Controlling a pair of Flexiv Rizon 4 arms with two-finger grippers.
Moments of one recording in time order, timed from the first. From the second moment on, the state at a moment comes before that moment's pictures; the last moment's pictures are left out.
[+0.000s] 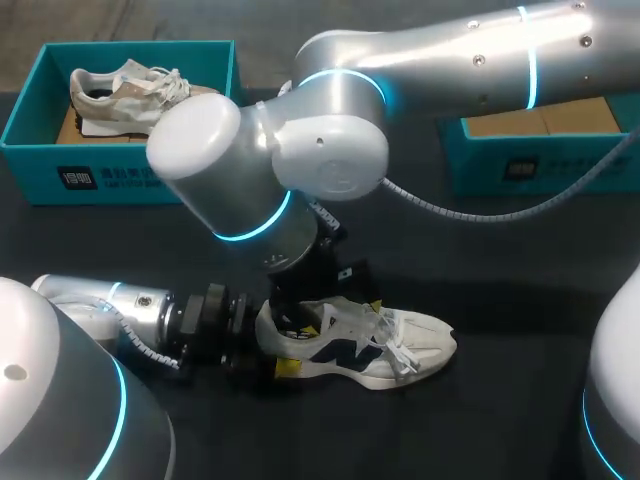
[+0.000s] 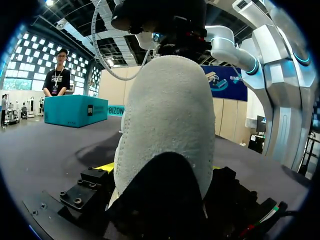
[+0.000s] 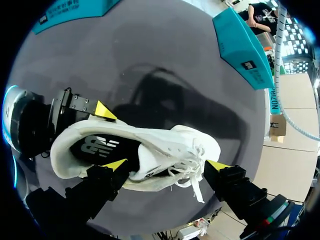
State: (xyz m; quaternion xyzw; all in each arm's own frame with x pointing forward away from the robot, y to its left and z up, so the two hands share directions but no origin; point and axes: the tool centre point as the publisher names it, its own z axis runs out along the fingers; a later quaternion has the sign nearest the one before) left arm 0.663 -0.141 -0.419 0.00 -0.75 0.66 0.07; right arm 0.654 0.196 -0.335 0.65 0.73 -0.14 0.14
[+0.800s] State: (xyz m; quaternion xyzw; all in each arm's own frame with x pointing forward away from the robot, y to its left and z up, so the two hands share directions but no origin) left arm 0.663 -0.141 -0.419 0.00 -0.75 0.66 0.07; right arm 0.647 0.185 -0.352 0.66 0.73 -0.15 0.13
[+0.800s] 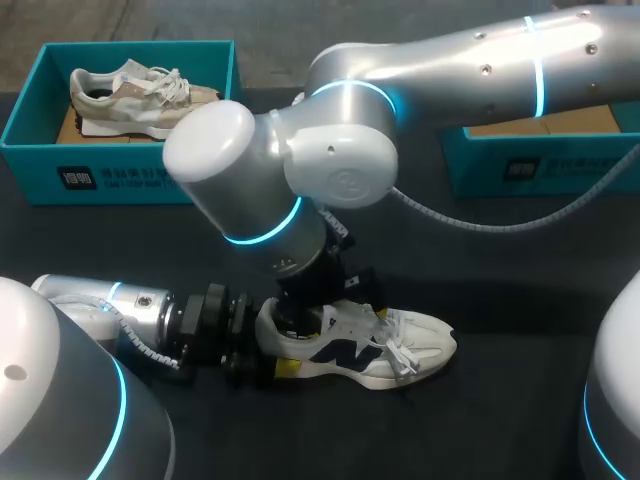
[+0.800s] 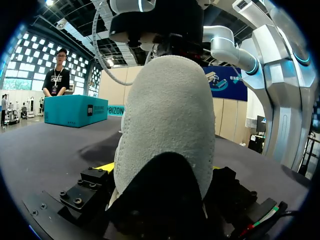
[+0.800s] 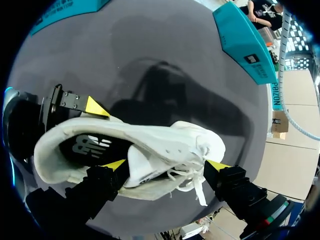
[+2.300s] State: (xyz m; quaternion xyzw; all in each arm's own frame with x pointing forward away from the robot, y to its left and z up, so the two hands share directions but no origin) left arm 0.663 -0.141 -0.419 0.00 -0.75 0.66 0.07; right arm 0.641 0.151 -0.326 0.72 0.68 -0.14 0.06
